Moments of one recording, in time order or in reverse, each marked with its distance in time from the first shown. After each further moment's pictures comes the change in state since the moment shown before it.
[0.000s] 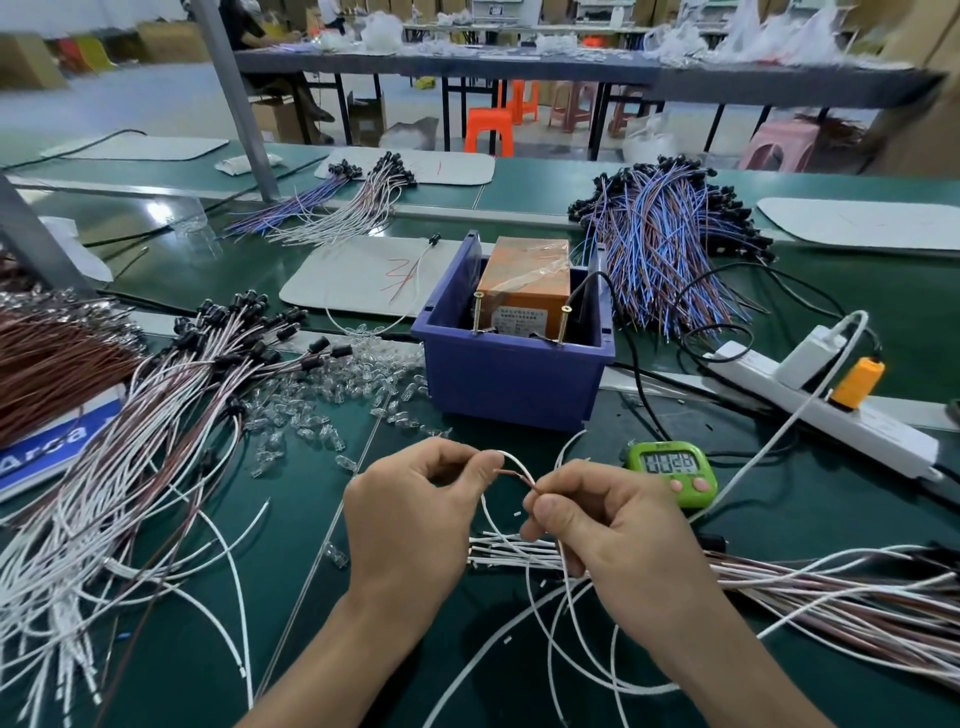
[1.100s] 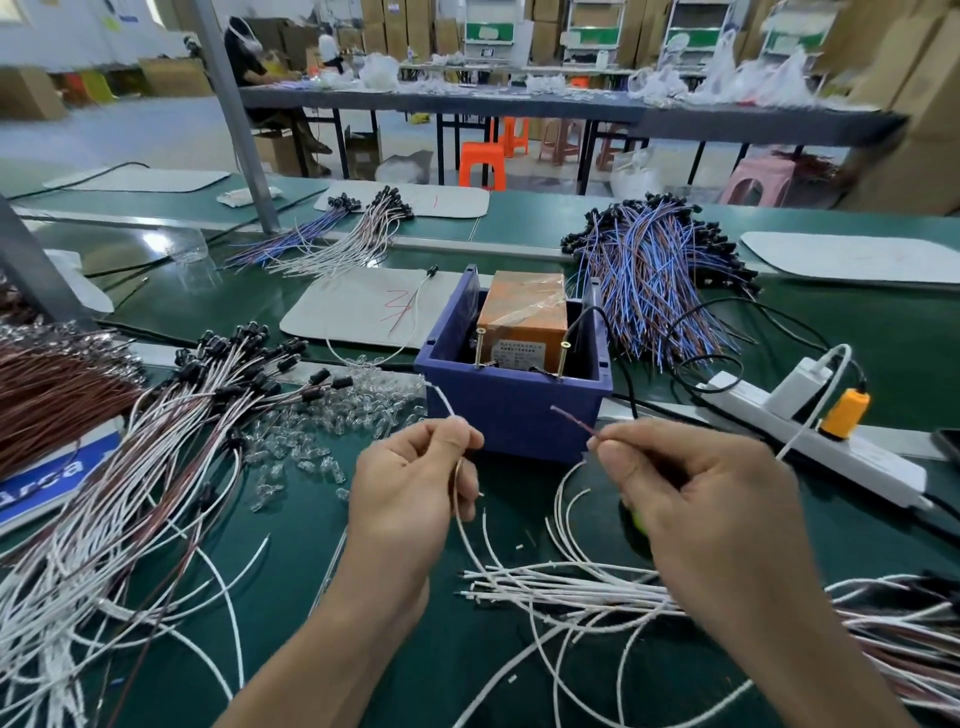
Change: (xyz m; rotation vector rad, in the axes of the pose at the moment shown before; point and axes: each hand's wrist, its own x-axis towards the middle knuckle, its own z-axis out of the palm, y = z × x) left_hand 0.032 0.023 -0.011 -0.618 -0.197 -0.423; right_hand 0.001 -0.051 -0.025 -0.464 0.383 -0.304
